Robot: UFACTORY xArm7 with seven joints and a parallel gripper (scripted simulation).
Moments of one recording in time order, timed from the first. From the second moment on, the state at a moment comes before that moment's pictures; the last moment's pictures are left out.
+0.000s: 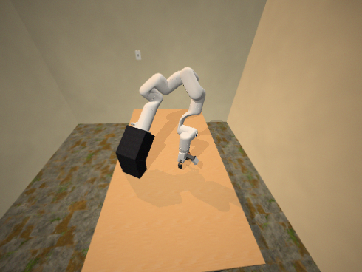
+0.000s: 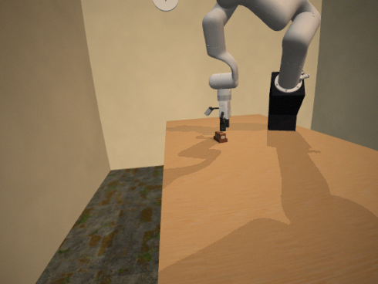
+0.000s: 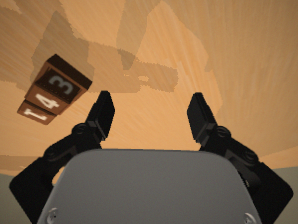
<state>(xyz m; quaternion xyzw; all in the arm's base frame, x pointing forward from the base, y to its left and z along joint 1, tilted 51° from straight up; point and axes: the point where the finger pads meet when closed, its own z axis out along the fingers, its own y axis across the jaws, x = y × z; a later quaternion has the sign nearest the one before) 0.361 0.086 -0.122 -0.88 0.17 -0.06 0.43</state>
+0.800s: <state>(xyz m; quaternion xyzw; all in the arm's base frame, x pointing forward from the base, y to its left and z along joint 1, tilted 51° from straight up) 0.354 0.066 -0.105 -0.88 0.17 -0.06 0.43</state>
